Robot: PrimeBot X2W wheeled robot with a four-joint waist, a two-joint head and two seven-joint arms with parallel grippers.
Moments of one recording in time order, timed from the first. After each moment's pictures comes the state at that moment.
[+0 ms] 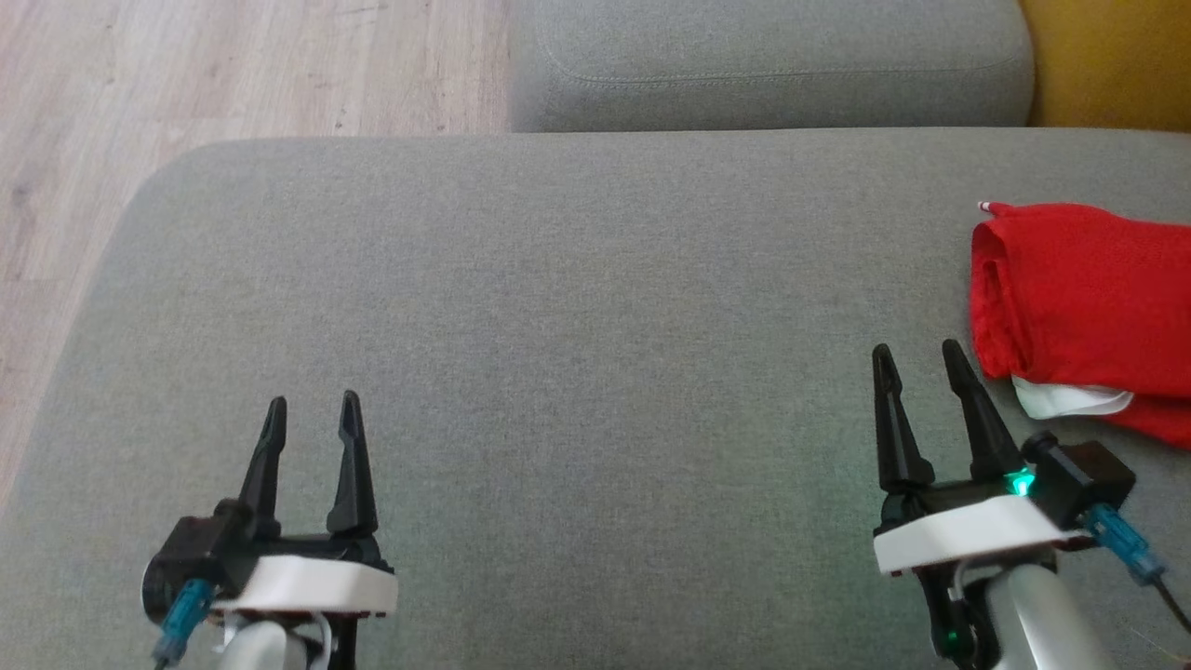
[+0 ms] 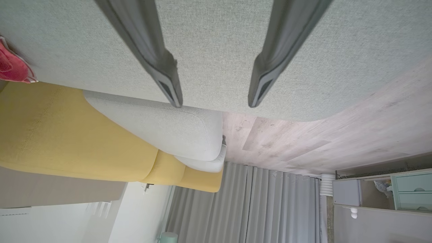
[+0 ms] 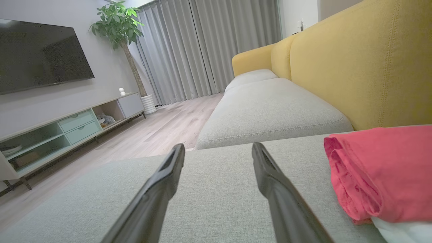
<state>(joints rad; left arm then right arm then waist) -0.08 0.05 -0.07 0.29 -0.26 -0.10 -0.26 -0.07 -0.05 0.12 0.23 0.28 0.12 -0.25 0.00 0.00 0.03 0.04</state>
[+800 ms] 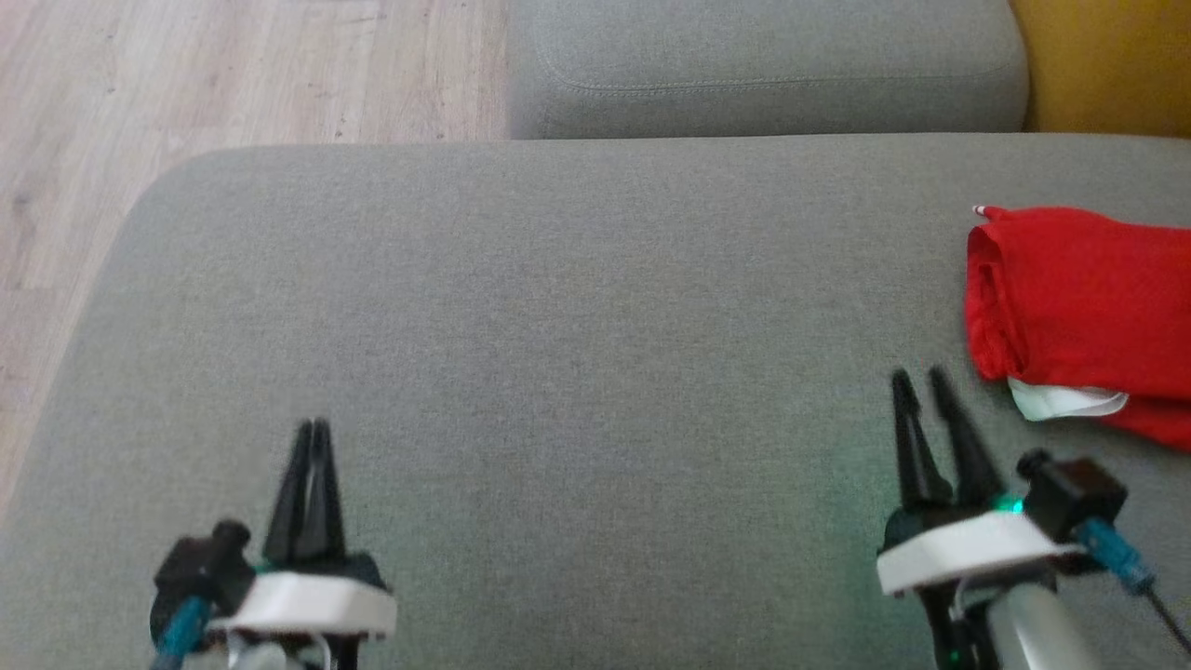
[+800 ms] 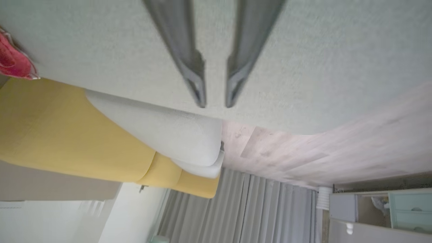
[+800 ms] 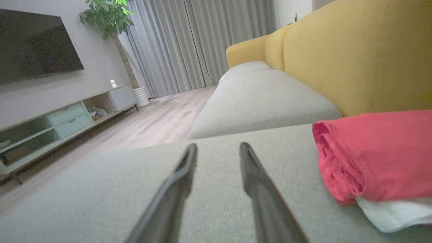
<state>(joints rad) -0.07 0.05 -0.07 0.31 -0.32 -0.10 -0.26 -0.07 -0.05 0.10 0.26 0.26 0.12 -0.25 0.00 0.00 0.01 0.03</state>
